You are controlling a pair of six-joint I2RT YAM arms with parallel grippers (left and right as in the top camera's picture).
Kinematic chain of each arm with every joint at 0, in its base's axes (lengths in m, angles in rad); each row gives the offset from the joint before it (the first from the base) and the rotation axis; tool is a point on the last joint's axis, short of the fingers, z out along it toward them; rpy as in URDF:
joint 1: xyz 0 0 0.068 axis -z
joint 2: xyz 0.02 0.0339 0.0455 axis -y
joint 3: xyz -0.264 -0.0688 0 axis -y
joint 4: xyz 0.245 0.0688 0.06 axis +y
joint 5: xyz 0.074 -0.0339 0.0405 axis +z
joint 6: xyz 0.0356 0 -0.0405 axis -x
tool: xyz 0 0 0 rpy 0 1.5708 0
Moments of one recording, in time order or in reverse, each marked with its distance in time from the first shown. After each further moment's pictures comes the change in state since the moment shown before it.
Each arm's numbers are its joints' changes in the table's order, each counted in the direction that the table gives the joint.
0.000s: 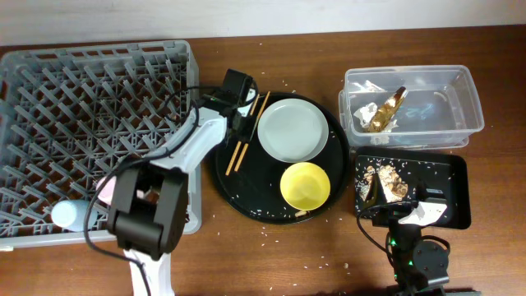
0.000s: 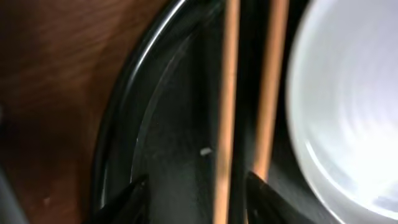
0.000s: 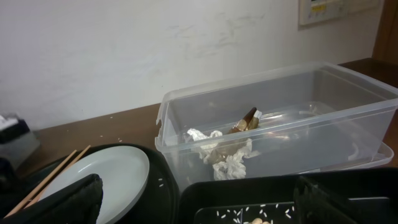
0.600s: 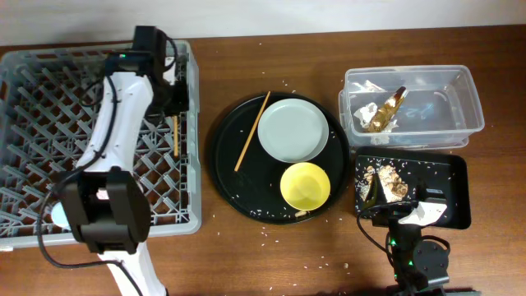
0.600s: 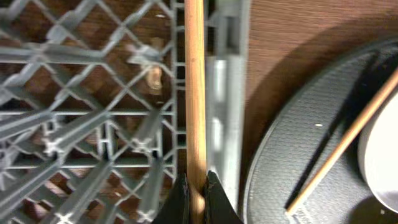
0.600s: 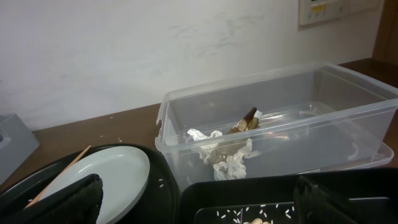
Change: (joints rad) left arm -0.320 0.030 0.372 0.527 -0.087 0.120; right arm 0.000 0.000 0.000 0.000 0.000 0.000
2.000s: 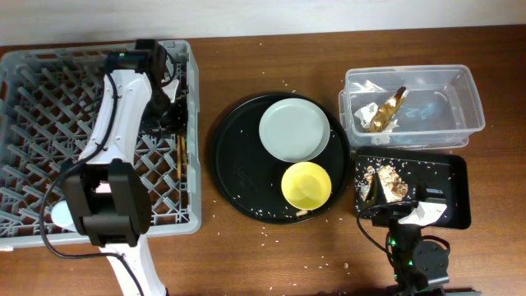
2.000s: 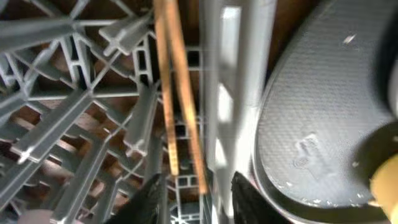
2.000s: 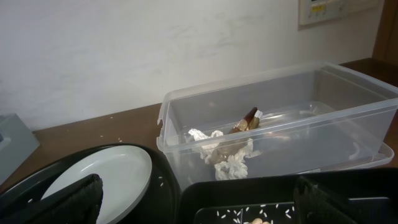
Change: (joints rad) left arm -0.021 -0.053 0.041 0.256 -0.063 -0.059; right arm 0.000 0.000 0.000 0.000 0.000 0.000
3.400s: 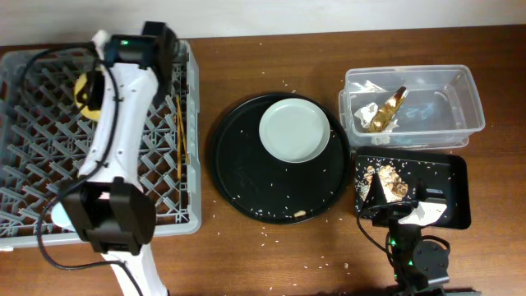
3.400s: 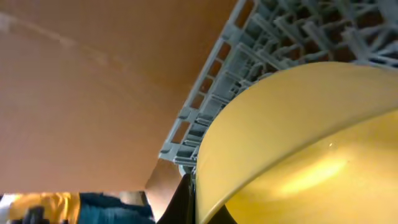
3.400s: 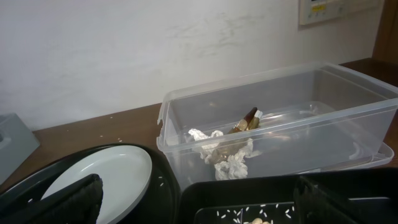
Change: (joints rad) left arm 0.069 0.053 0.143 0.142 1.237 0.462; right arm 0.000 0.000 0.000 0.000 0.000 0.000
